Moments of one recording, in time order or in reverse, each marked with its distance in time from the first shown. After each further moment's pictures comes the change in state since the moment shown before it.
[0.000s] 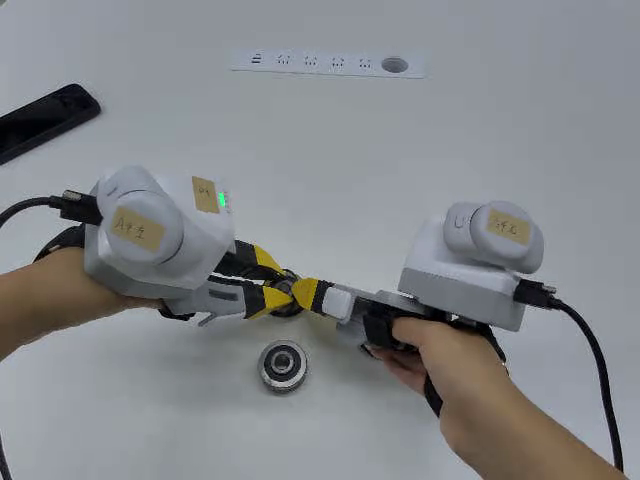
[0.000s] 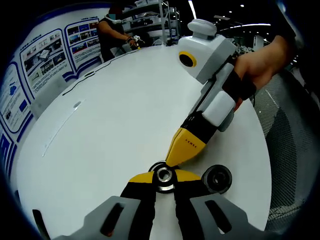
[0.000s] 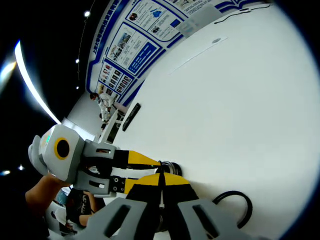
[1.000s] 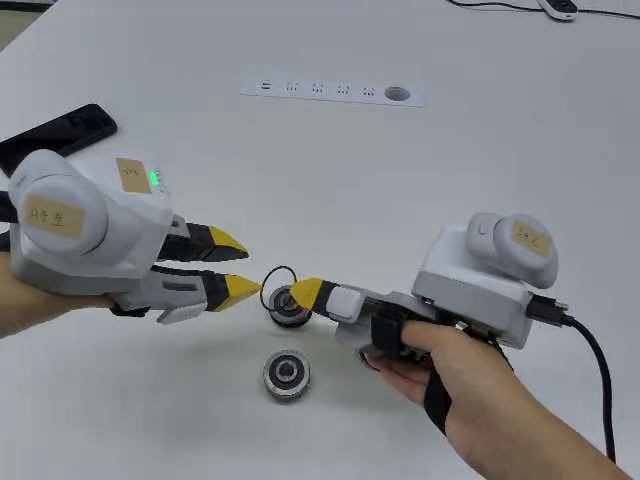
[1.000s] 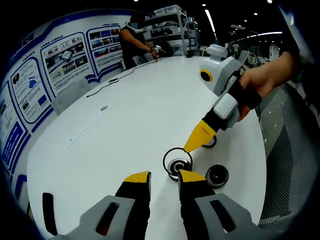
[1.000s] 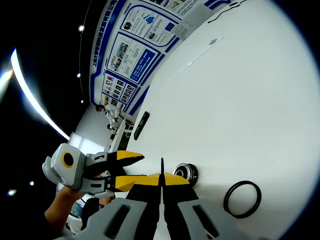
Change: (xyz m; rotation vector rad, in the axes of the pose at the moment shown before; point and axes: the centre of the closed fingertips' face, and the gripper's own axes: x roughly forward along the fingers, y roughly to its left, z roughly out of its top) left arm -0.059 0.024 0.004 -0.084 -0.093 0.160; right arm -0.020 0.022 0.012 0.116 -0.051 0.069
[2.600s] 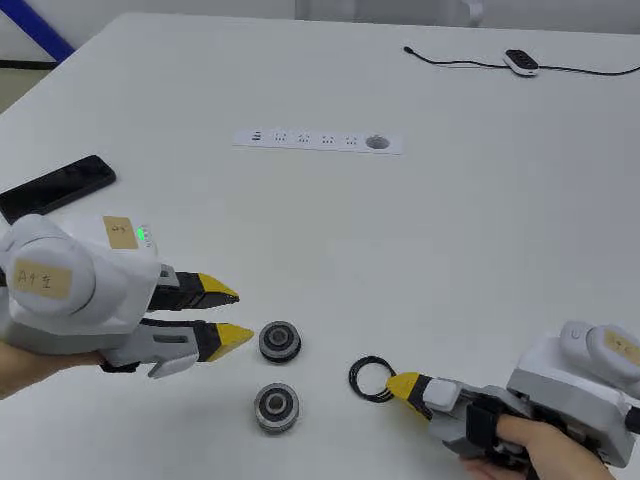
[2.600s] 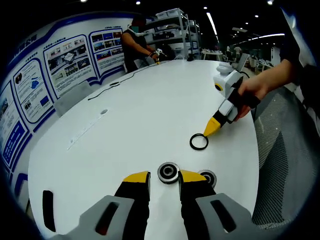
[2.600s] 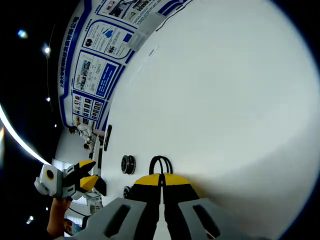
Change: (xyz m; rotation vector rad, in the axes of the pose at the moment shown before) left arm -0.010 -0.021 0.011 -0.008 -0.022 0.014; right arm -0.079 -0.091 -0.018 0.208 -0.057 -0.247
